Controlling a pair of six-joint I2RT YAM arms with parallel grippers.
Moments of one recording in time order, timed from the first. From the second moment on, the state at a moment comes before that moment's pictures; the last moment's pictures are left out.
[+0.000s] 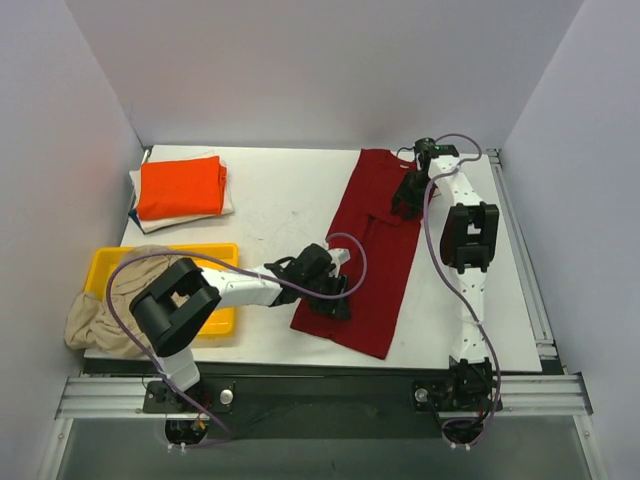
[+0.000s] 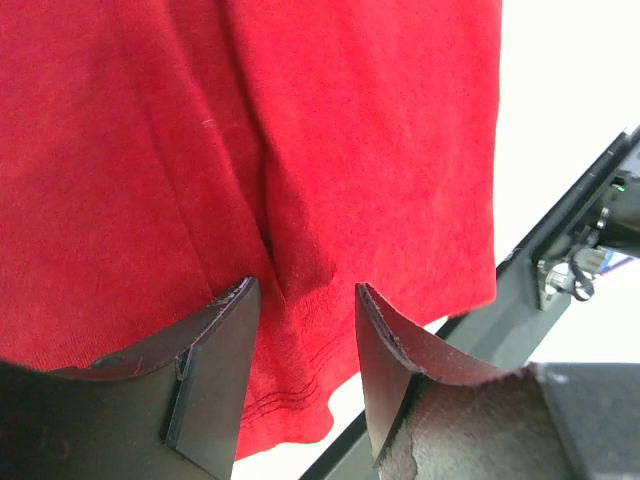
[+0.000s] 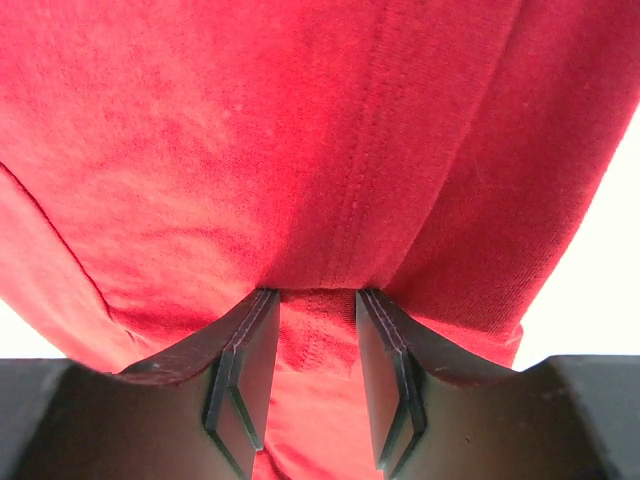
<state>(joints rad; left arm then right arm) -0.89 1.74 0.90 -0.03 0.32 -0.64 0.08 2.51 2.24 -1.09 -0.12 0.57</state>
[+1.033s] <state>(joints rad) -0.89 1.55 0.98 -0.12 0.32 -0.57 0.08 1.95 1.97 -1.02 -0.18 0.50</state>
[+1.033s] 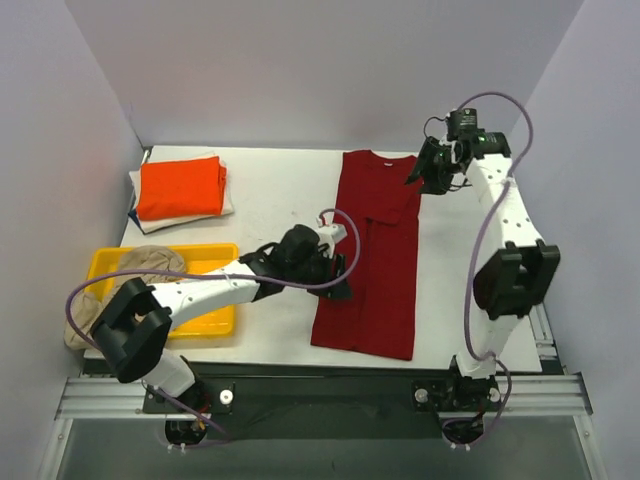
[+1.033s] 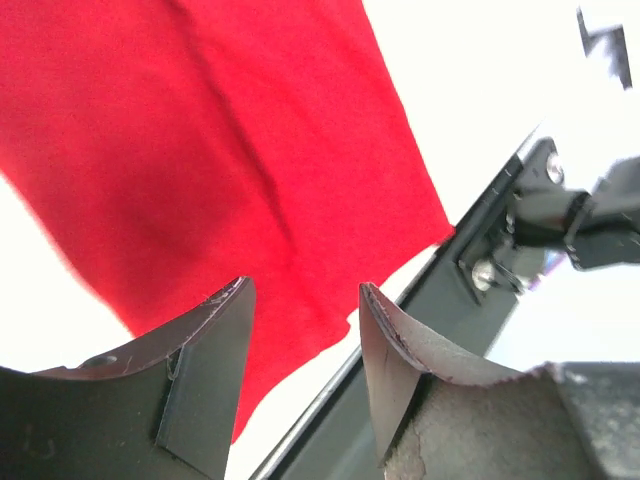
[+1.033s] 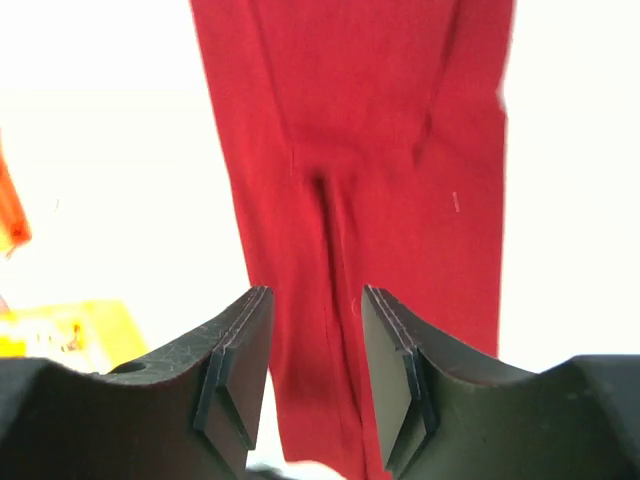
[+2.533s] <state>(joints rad) -0.86 1.51 0.78 -0.36 0.32 -0.51 0.40 1.28 0.54 -0.88 -0.17 0.68</state>
